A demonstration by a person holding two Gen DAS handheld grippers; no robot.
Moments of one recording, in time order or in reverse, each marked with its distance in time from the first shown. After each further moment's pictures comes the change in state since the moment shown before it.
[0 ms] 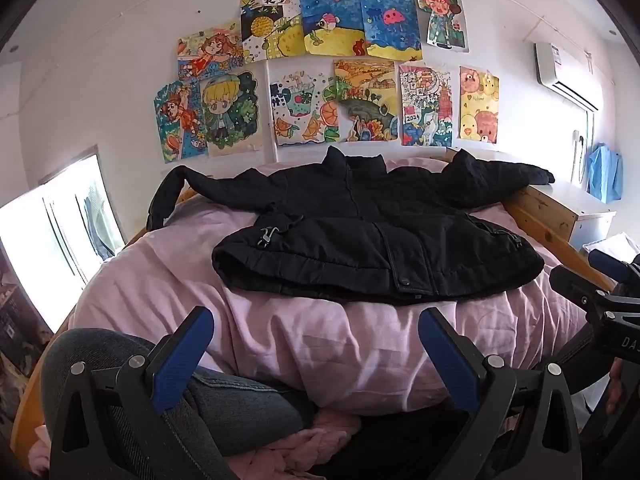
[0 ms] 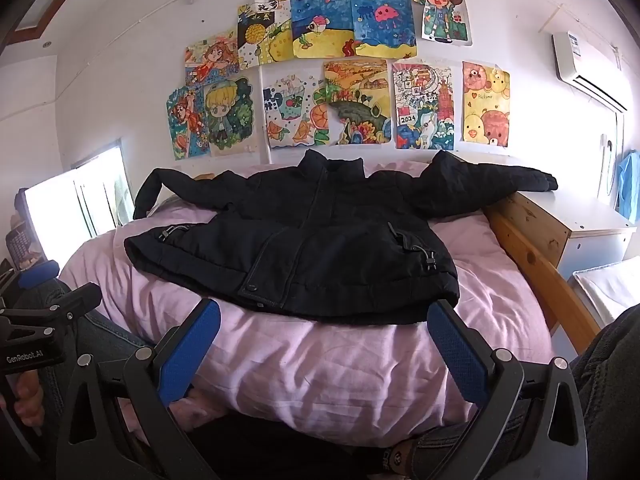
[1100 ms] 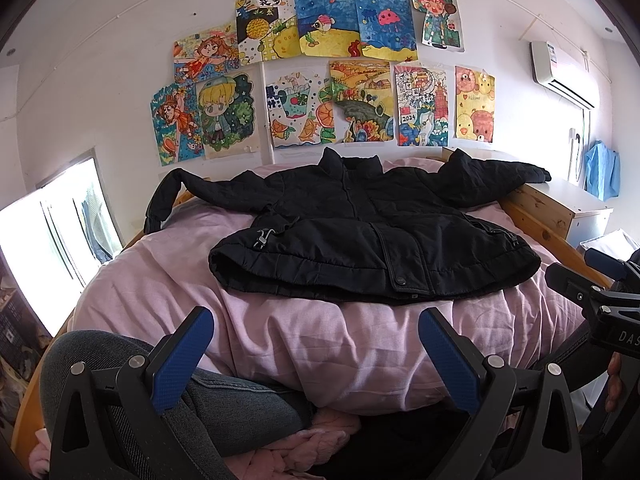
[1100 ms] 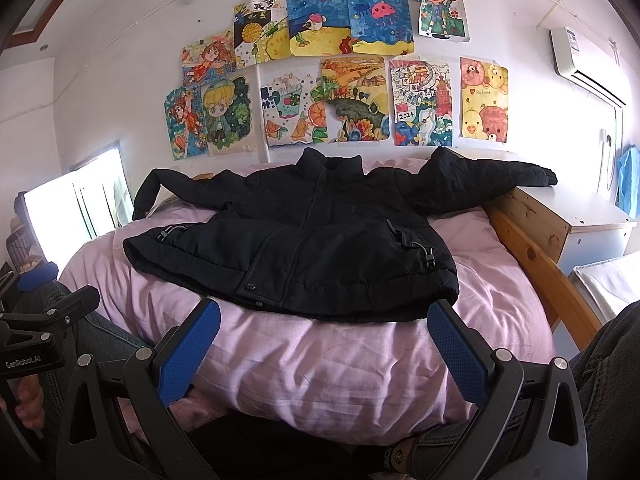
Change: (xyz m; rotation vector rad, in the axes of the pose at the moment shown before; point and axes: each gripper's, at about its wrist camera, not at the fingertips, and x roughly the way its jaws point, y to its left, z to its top) left arm 0.004 -0.003 -0.012 0.005 -0.003 -0.004; right arm -0.002 -0.003 0.000 0.009 0.004 0.001
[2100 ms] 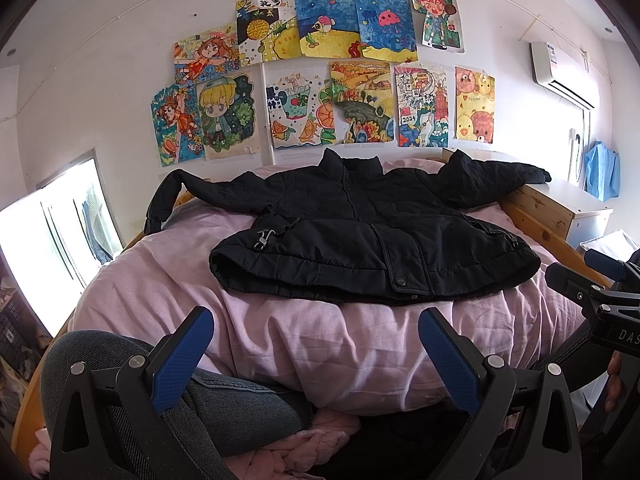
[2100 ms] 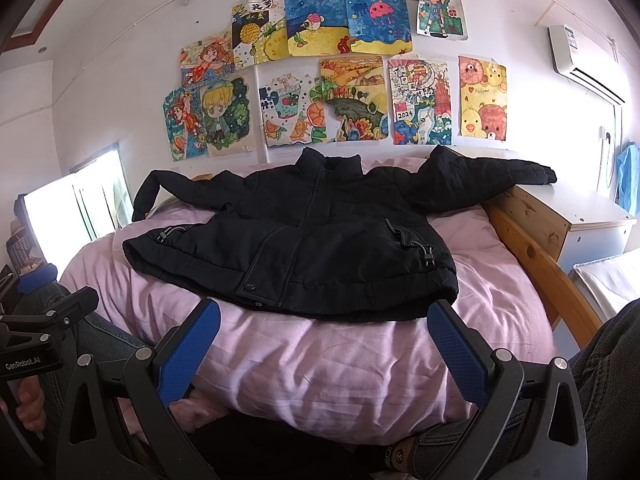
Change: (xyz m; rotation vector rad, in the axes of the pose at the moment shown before) left arm 0.011 -0.006 -0.032 -0.002 -0.004 0.001; right arm 0.001 -0.001 -0.002 0.003 0.002 0.002
